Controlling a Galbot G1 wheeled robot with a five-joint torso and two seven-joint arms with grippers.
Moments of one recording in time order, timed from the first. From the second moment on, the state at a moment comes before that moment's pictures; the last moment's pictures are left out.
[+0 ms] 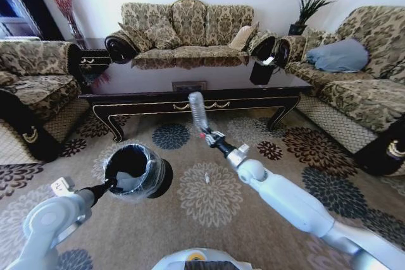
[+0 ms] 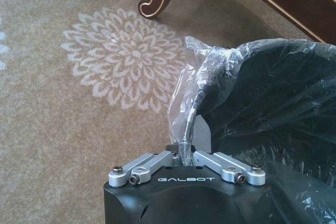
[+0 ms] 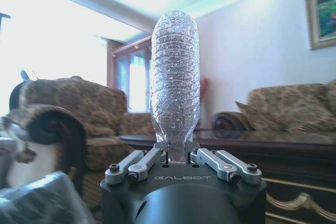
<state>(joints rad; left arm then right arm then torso) 1.47 -1.09 -0.93 -2.22 -1.66 0.74 -0.93 -0.55 0.89 -0.40 1.78 0.80 0.28 -0.06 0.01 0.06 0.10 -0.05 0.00</state>
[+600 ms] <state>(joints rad) 1.36 -1.09 -0.84 -2.14 -1.69 0.74 -0.95 -0.35 1.09 -0.68 1.68 0.70 0.37 -0.13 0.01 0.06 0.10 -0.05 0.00</state>
